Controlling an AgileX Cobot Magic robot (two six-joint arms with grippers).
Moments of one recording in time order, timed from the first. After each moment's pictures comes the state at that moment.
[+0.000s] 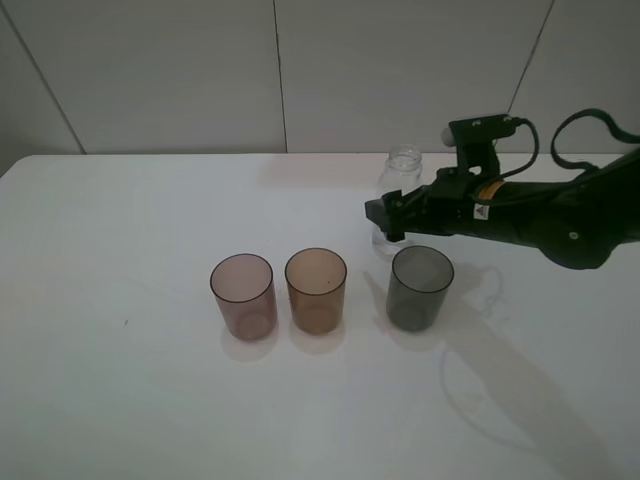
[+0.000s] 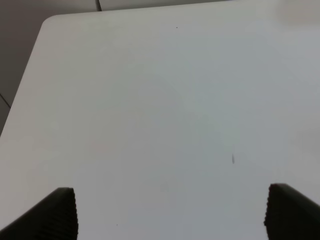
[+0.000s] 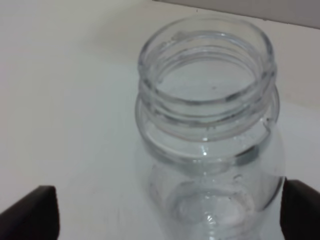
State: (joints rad) left arm -0.09 -0.01 -0.50 0.11 1.05 -0.02; right arm 0.35 1.83 -0.64 -0.33 -0.54 0.31
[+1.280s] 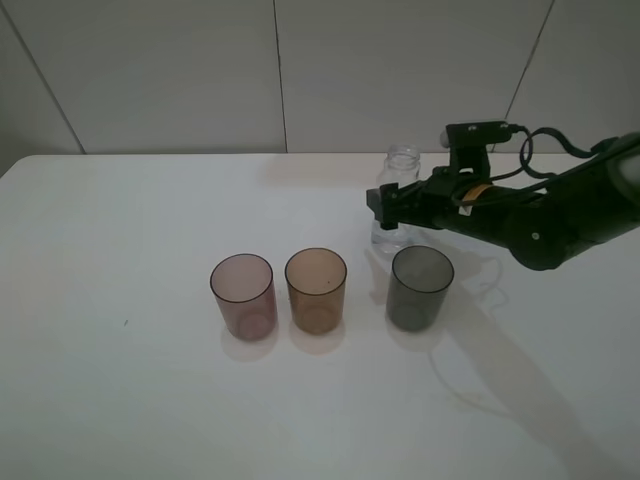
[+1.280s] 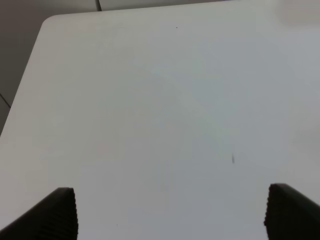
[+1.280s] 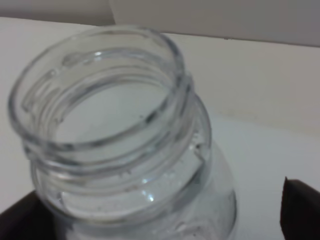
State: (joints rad) left arm -0.09 -0.01 -0.50 0.11 1.05 -0.02; right arm 0.35 1.96 -0.70 -0.15 -0.67 0.20
